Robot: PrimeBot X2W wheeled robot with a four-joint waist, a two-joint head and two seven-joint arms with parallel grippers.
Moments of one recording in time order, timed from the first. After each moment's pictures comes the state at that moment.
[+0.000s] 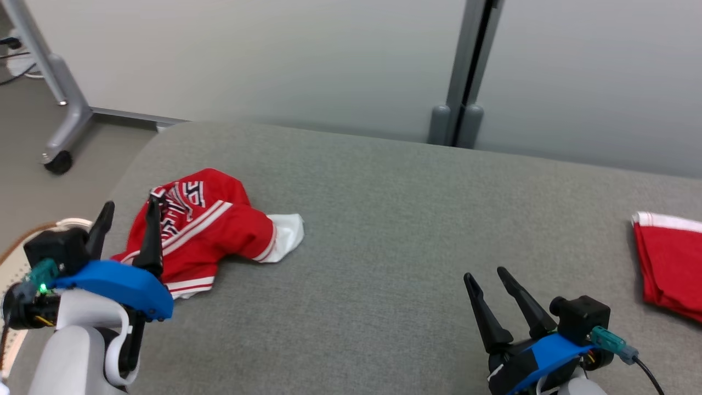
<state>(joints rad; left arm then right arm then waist) -0.24 0.21 0.02 0.26 -0.29 -0.12 0.04 -0.17 -0.15 0.32 0.40 0.44 0.13 -0.26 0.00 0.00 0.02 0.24</state>
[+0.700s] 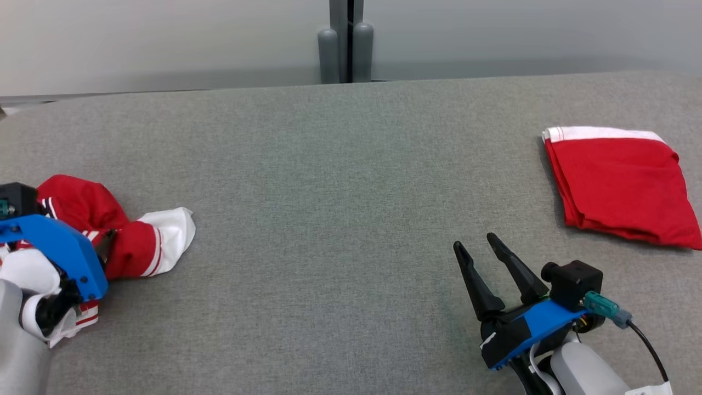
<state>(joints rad) -0.54 0.49 -0.23 0.67 -0.67 -0.13 0.48 -0.29 -0.17 0.37 0.43 0.47 0.13 -0.26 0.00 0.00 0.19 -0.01</state>
